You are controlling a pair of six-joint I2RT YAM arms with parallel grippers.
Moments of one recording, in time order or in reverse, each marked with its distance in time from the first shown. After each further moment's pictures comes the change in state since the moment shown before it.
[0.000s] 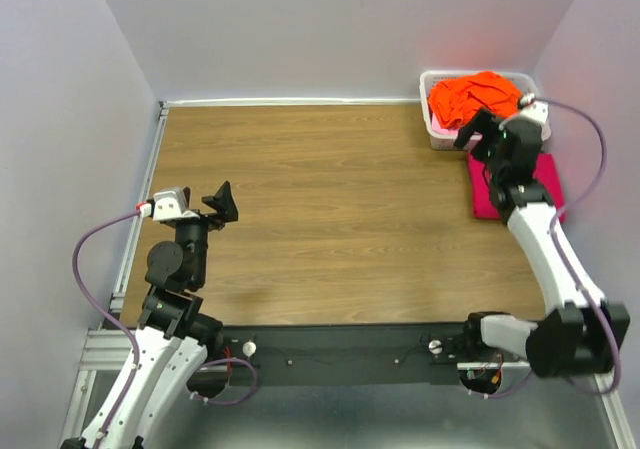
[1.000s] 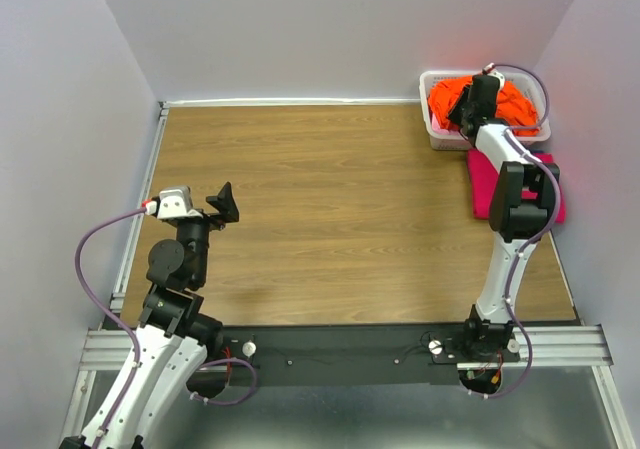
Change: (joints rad) left arm 0.000 0.012 0.000 0.002 0.014 0.061; right arm -0.066 1.017 0.750 0.035 -0.098 0.053
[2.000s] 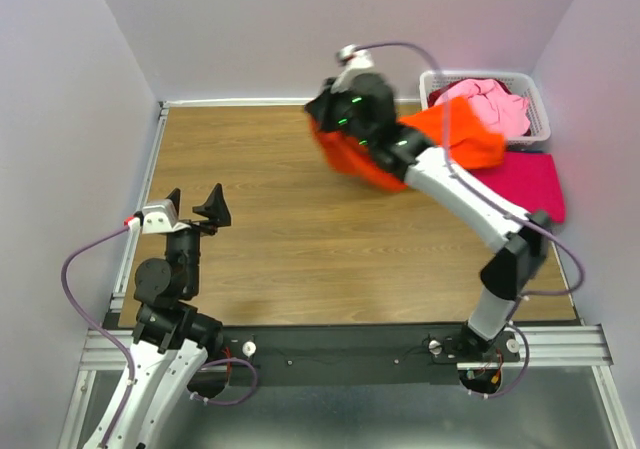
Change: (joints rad) left arm 0.000 -0.124 0.000 -0.004 0.000 -0.001; right arm 0.724 -0.427 0.037 -0.113 0.015 -0.024
